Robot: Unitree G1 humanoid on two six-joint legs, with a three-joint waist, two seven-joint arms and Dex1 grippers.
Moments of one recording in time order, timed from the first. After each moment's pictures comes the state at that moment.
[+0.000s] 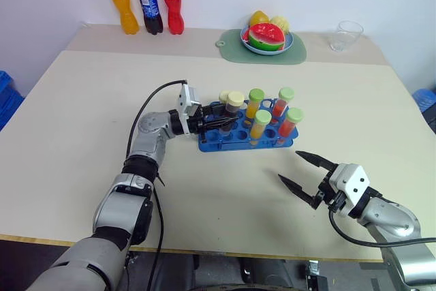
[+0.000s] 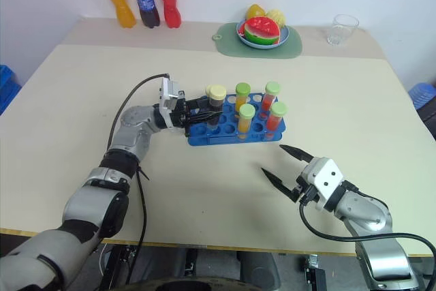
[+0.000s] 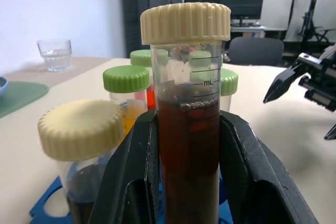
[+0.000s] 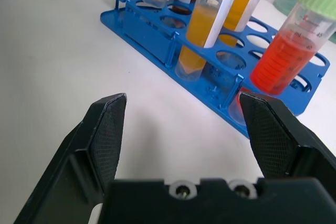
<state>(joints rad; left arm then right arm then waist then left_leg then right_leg) -0.82 0.21 -0.04 0.81 -0.34 -0.24 -1.32 0.25 -0.61 -0.13 -0.37 0.26 -0.02 0.73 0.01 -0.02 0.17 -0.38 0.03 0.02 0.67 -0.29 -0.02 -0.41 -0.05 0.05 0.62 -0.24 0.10</state>
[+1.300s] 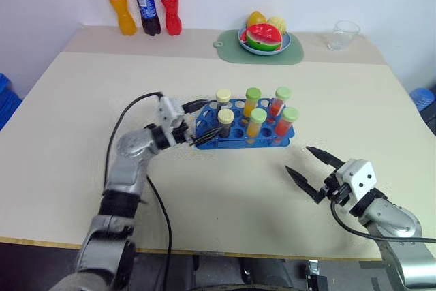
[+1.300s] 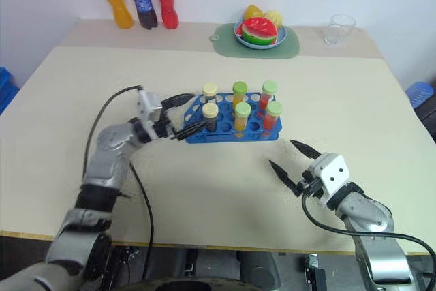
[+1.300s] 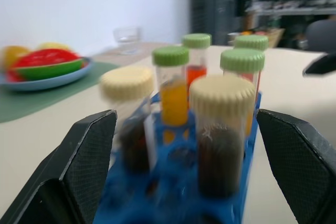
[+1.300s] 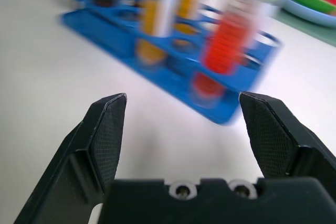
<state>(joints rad) -0.37 0.34 0.03 0.12 -0.30 -0.03 -0.96 0.29 -0.53 -0.20 -0.39 0.28 0.08 0.59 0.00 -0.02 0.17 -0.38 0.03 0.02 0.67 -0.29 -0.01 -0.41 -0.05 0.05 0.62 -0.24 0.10</state>
